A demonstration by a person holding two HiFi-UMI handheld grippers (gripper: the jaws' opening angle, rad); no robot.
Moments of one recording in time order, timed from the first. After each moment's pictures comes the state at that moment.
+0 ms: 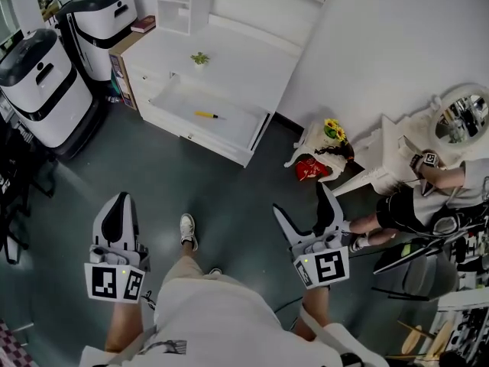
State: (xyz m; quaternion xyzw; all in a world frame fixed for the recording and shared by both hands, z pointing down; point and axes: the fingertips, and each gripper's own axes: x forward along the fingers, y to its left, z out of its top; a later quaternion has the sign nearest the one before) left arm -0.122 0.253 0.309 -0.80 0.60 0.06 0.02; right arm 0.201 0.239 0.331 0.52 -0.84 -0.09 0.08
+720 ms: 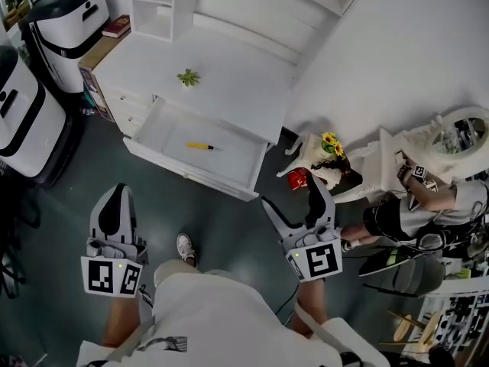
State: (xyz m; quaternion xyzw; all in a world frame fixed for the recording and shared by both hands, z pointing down) left arm -0.175 -0.029 0.318 -0.82 0.56 0.08 -0.02; right arm 0.122 -0.017 0.322 0.53 -0.83 -0.10 0.12
